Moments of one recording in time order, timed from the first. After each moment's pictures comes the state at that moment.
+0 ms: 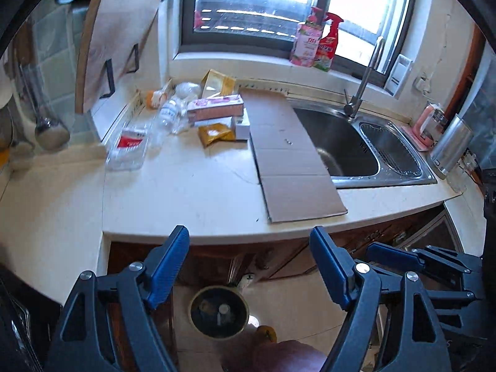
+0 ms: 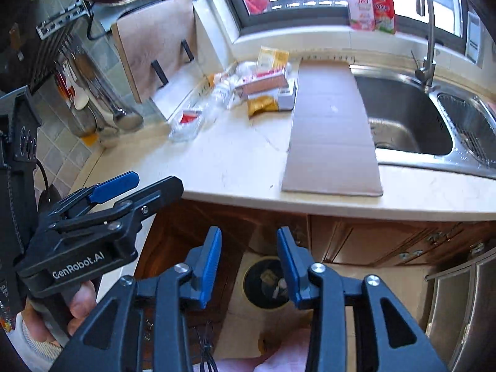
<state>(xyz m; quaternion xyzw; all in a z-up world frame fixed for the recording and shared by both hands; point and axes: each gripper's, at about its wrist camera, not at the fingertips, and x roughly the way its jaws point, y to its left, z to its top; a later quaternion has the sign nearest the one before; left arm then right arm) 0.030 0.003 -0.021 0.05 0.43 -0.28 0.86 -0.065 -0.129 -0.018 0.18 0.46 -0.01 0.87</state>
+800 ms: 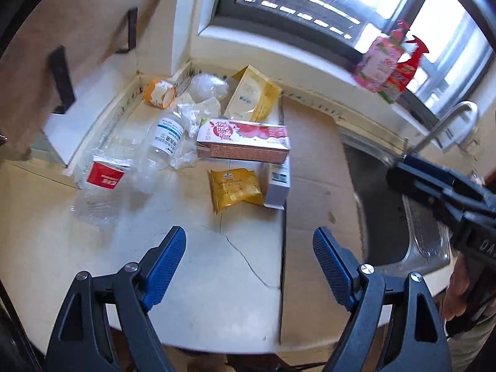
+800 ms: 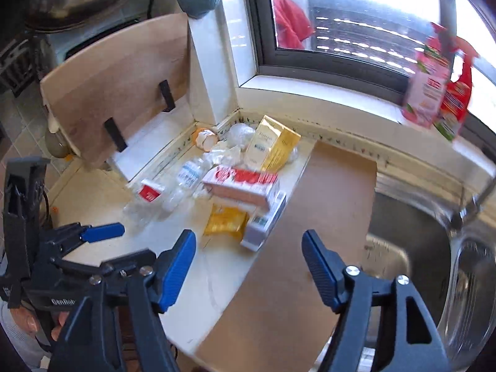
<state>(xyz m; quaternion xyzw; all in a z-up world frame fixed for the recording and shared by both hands) 0.265 -0.077 -0.061 -0.03 0.53 -0.19 0.83 0.215 -0.248 0.001 0.04 0.45 0.08 0.89</state>
